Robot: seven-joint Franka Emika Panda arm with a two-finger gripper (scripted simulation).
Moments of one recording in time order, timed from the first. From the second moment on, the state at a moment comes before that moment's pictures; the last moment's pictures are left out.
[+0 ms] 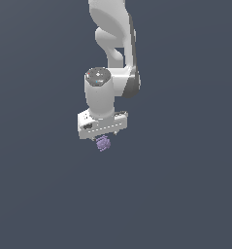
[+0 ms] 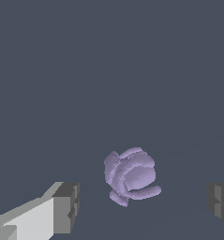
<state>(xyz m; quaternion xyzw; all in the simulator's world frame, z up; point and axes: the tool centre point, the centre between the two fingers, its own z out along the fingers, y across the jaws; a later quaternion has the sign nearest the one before) -0.004 -0.049 0.138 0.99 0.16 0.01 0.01</state>
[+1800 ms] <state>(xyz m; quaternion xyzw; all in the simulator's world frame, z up) -0.029 -0.064 0.042 0.96 0.27 0.00 0.00</state>
